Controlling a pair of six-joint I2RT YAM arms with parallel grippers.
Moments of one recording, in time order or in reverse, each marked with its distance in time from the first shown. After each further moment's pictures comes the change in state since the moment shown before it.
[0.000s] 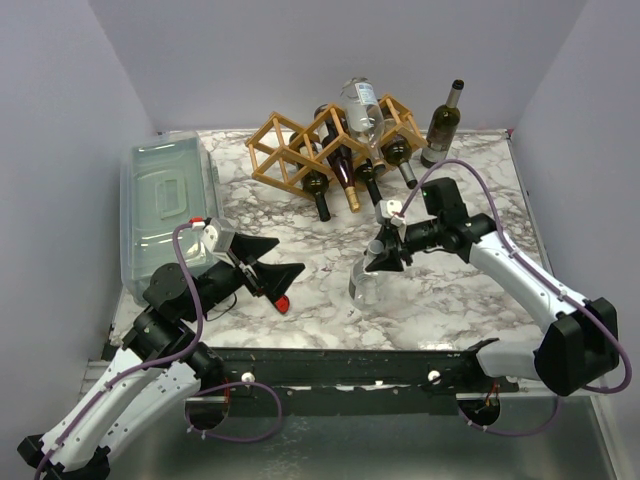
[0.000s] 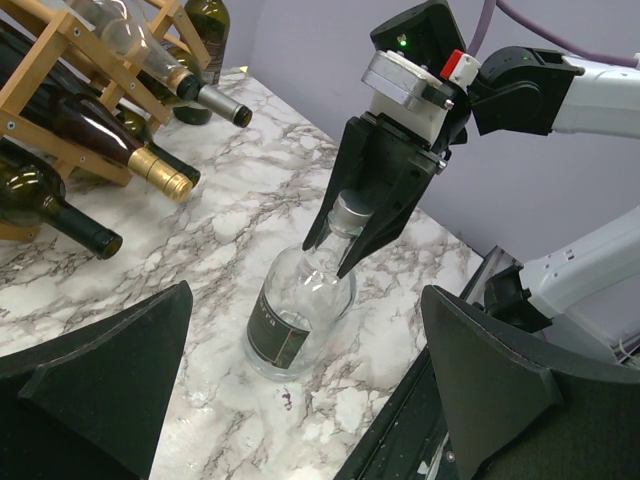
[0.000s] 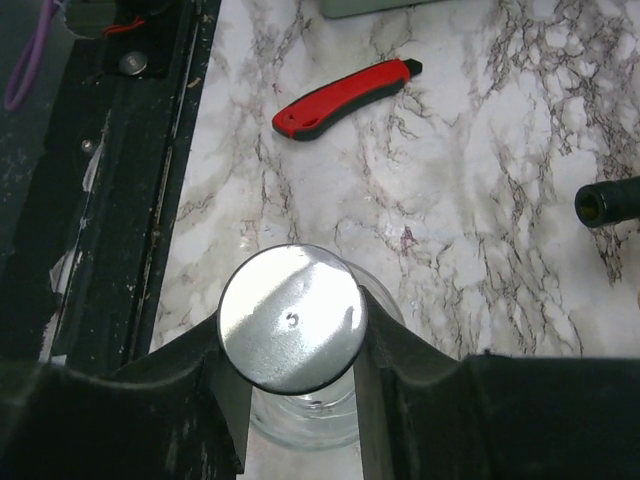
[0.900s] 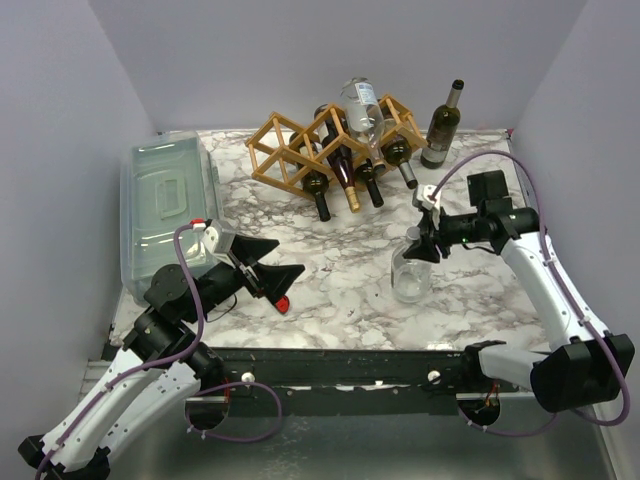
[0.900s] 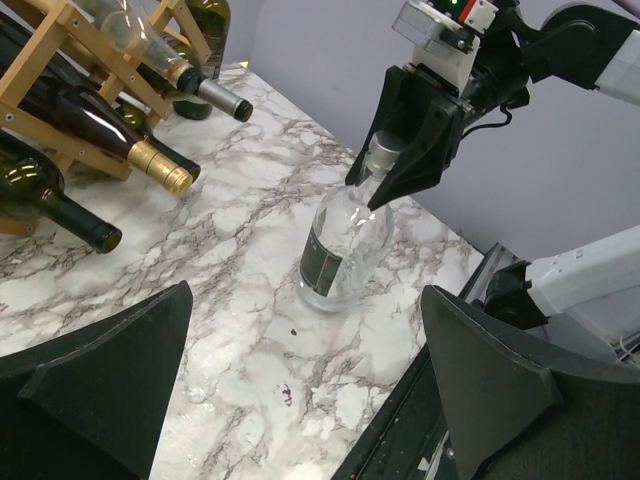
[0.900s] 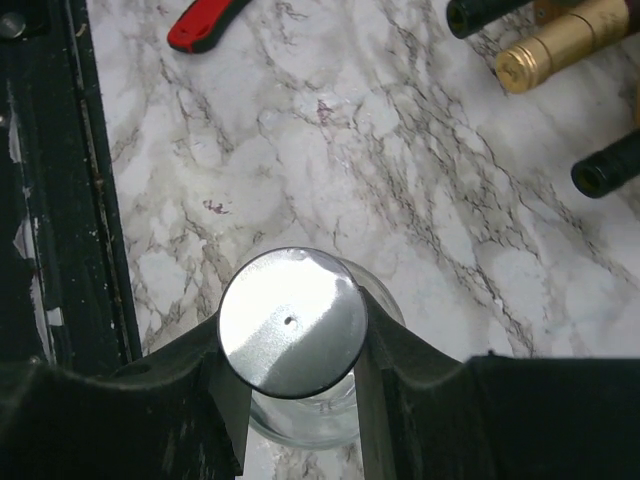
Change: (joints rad) left arm 0.000 -0.010 -0.015 -0.001 0.000 -0.004; right arm -0.240 -0.101 0.105 -0.349 0.130 -0.084
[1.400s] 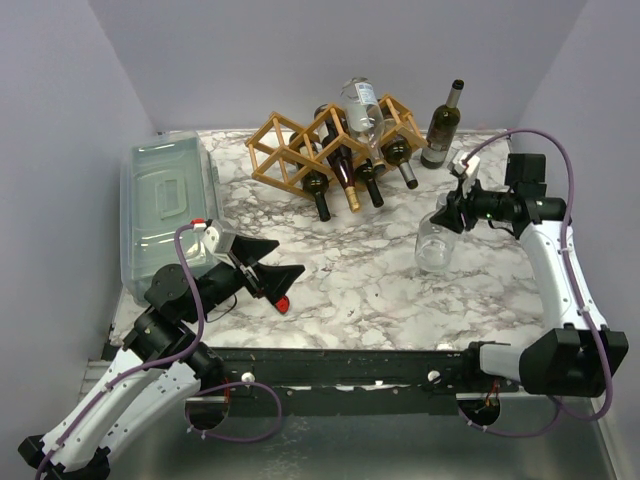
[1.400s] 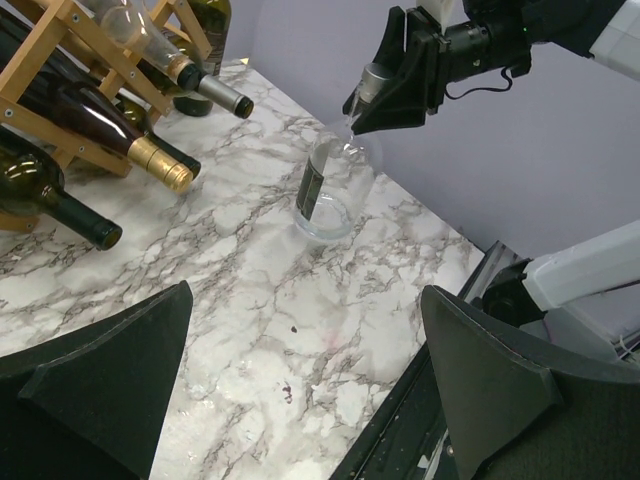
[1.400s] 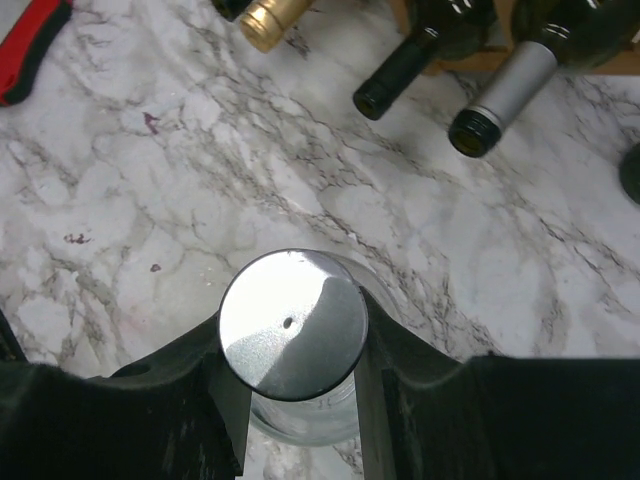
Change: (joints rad) left arm 0.000 0.000 0.000 -0.007 0.000 0.000; right arm -0.228 0.048 0.103 0.097 0.087 0.119
